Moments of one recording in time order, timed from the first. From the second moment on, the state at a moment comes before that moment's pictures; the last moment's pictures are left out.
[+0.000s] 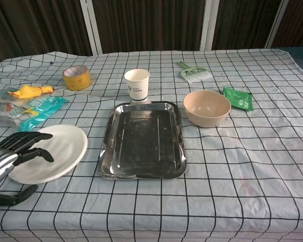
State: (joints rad) left arm -0.24 -1.80 0.07 -0.94 1.68 1.43 0.03; right arm 0.08 -1.10 -0.07 -1.68 -1.63 1.38 -0.16
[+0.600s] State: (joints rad) left arm -0.24 -1.88 0.06 -0.82 1.67 1.45 -0.01; right arm 0.08 -1.11 -0.07 -1.68 -1.63 1.38 -0.16
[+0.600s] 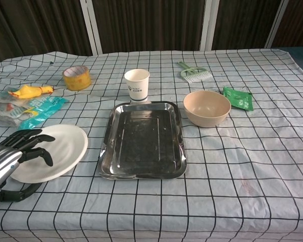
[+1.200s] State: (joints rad) left arm -0.25 -2.01 0.02 -0.60 1.65 1.51 -0.11; right arm 0.08 -1.11 -0.07 -1.68 -1.63 1.38 -0.16
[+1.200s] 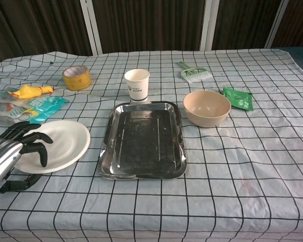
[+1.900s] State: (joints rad) left arm -0.25 -2.10 -0.02 -0.45 1.62 1.65 -0.25; right arm 0.08 -1.11 -0.08 -1.68 -1.63 1.38 -0.17
